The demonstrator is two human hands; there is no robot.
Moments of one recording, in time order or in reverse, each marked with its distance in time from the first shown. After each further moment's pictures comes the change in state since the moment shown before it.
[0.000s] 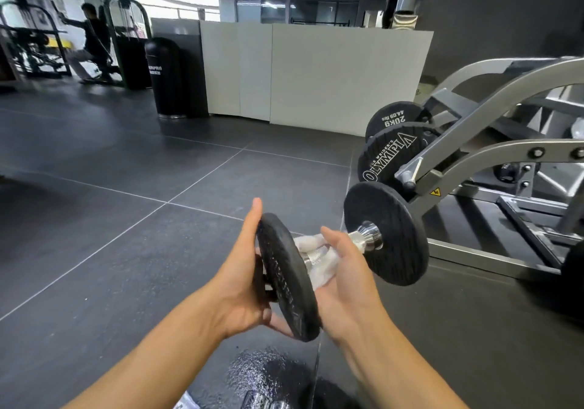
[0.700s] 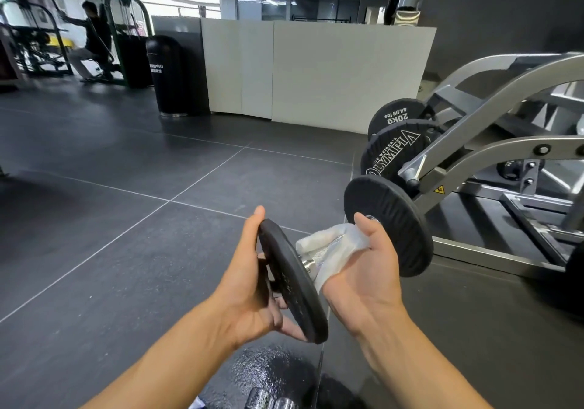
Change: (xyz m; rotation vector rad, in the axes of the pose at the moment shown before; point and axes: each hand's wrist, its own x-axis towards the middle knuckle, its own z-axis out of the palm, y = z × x) left_hand 0.006 -0.016 -0.001 -0.174 0.057 0.010; right_hand 0.001 -0.009 -0.006 0.125 -0.039 -0.073
